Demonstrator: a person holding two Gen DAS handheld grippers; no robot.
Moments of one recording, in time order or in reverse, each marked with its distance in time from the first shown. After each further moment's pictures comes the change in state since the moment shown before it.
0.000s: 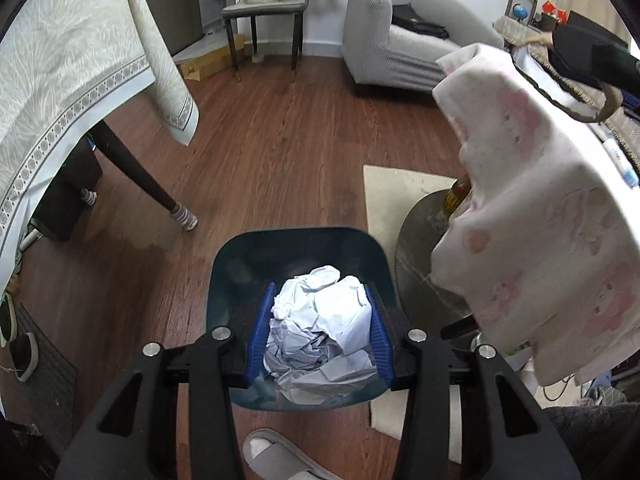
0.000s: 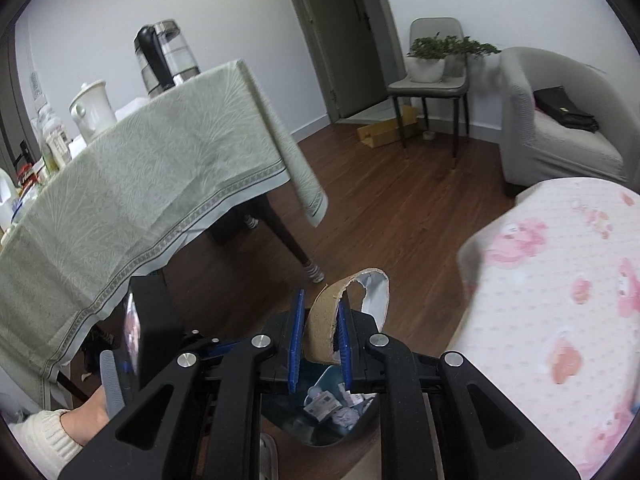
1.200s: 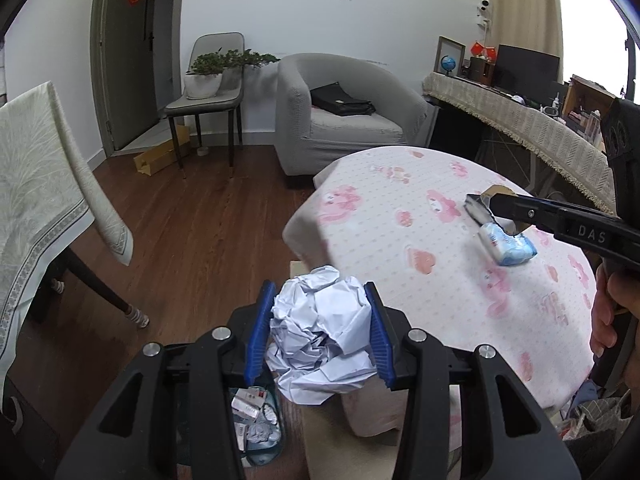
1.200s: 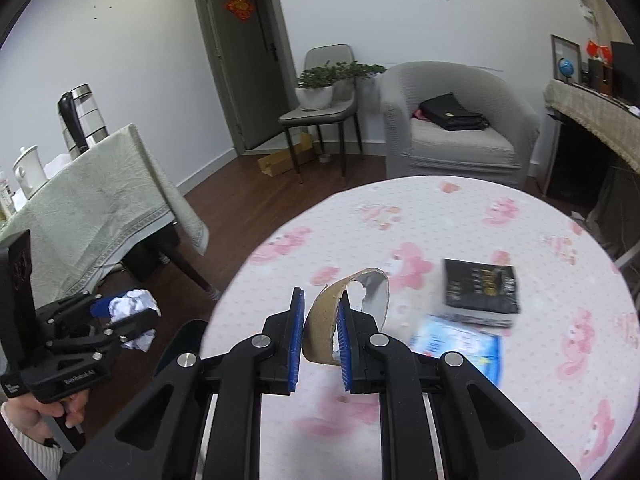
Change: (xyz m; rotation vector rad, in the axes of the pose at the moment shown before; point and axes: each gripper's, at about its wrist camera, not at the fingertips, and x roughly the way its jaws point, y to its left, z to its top) left arm -0.090 -0.128 0.060 0.103 -0.304 -0.135; right arm -0.132 -0.131 -0.024 0.133 -0.119 -0.270
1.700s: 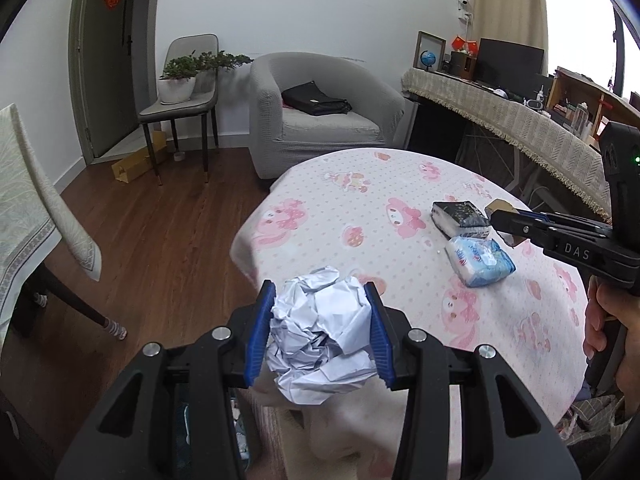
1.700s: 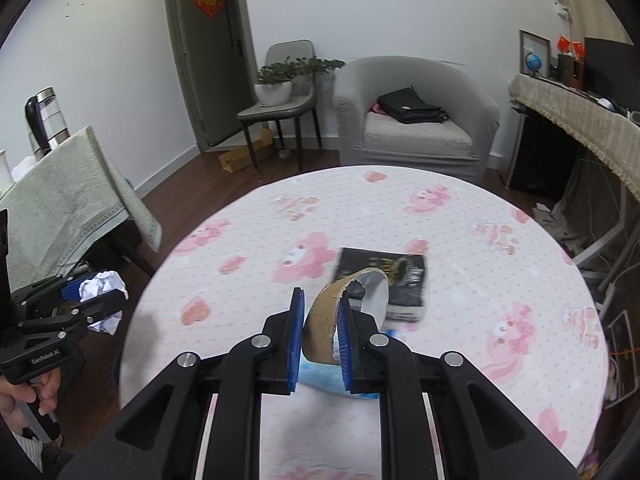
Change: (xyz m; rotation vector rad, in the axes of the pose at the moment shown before) left arm 0.023 -0.049 0.018 0.035 0.001 -0.055; right arm -0.018 -0.065 -0.007 0.017 0.005 -0.137
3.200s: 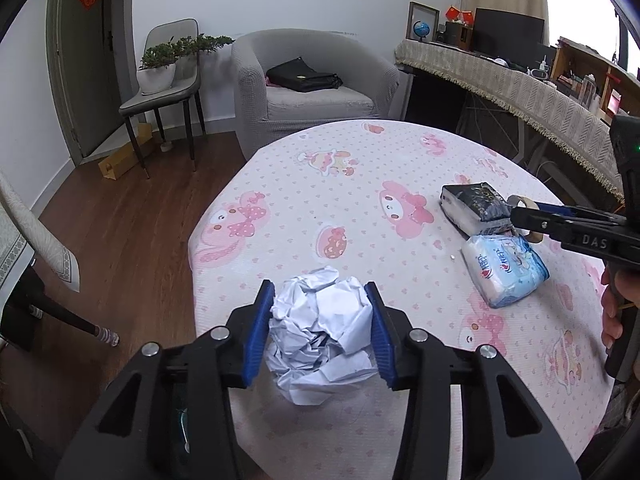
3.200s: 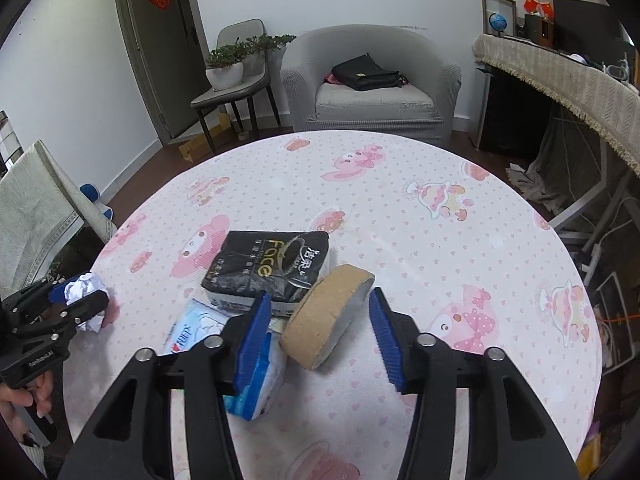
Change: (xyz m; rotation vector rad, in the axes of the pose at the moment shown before) left arm 0.079 -0.029 0.018 0.053 0.087 -0.007; right arm 0.037 -0.082 -0.005 0.108 0.101 -0.105
